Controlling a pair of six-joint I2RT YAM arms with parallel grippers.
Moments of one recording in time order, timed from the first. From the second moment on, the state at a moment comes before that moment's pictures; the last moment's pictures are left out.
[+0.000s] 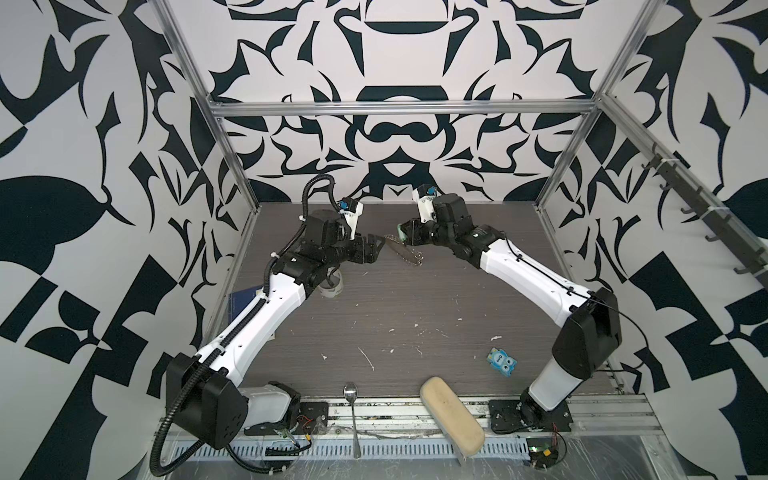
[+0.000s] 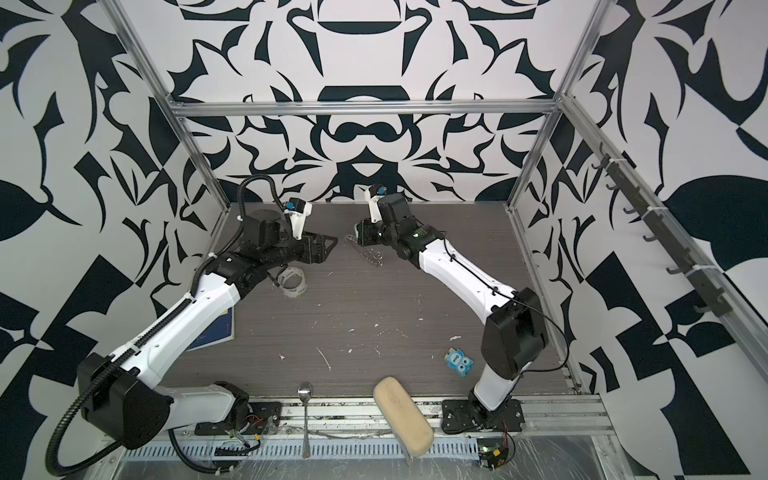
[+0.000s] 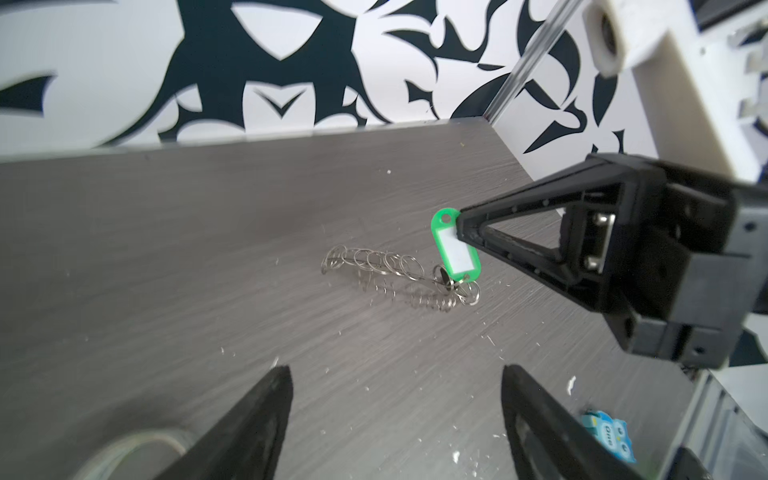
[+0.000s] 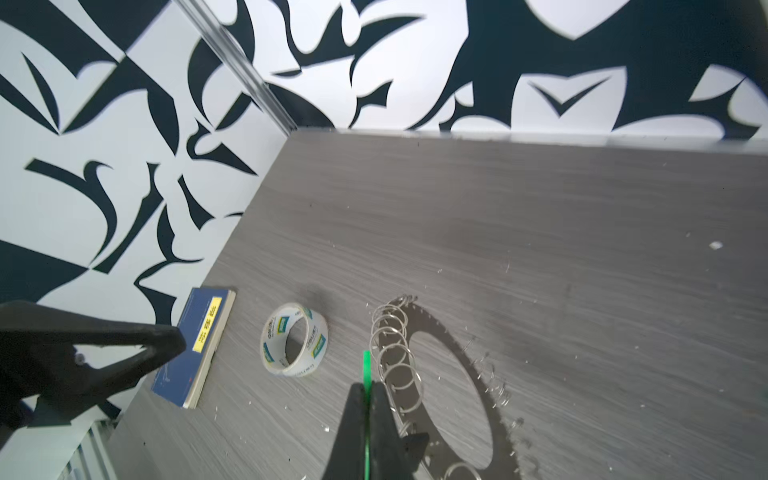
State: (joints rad) left arm -0.48 1.30 1.16 -0.31 0.26 -0.22; right arm 0.60 1.67 1.52 -0.34 -0.17 0.42
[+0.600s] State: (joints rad) left arm -0.53 1.25 1.01 0.11 0.55 0.09; right arm 0.60 1.48 1.58 -0.34 -0.06 0.47
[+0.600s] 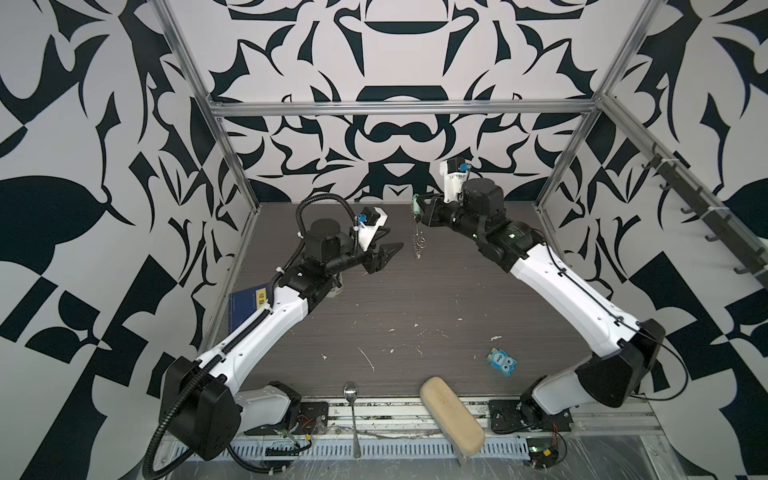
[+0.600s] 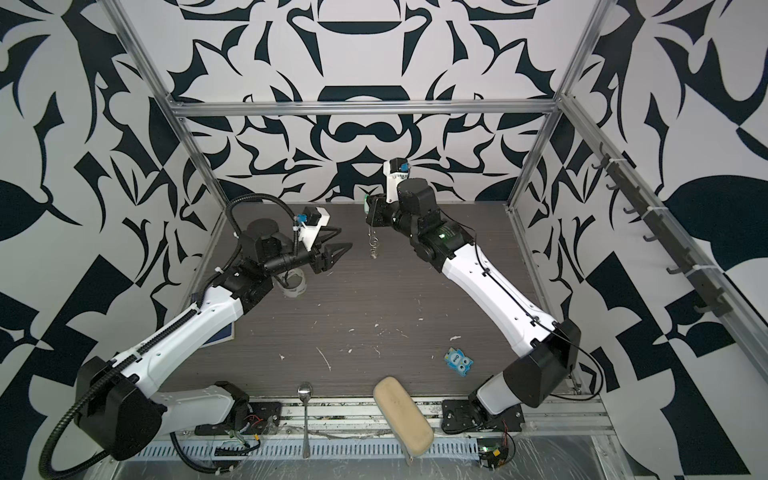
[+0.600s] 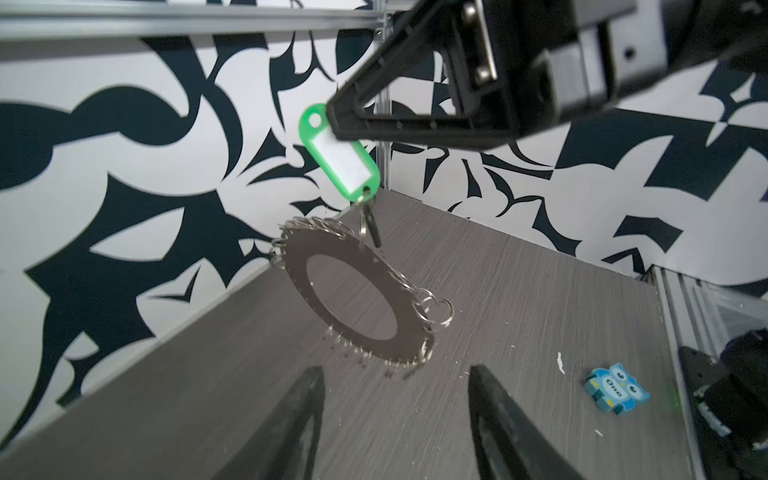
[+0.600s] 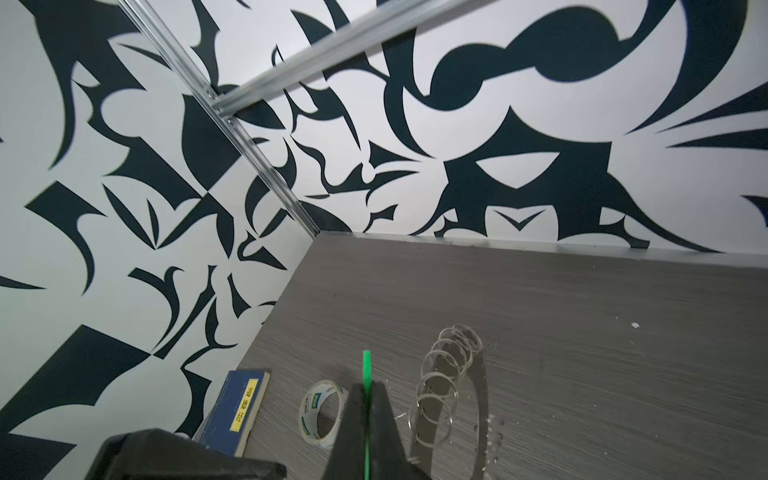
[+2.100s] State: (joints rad) left arm -0.54 1.43 1.13 0.30 0.67 0.02; right arm 0.66 1.43 1.59 -0.36 -0.06 0.47
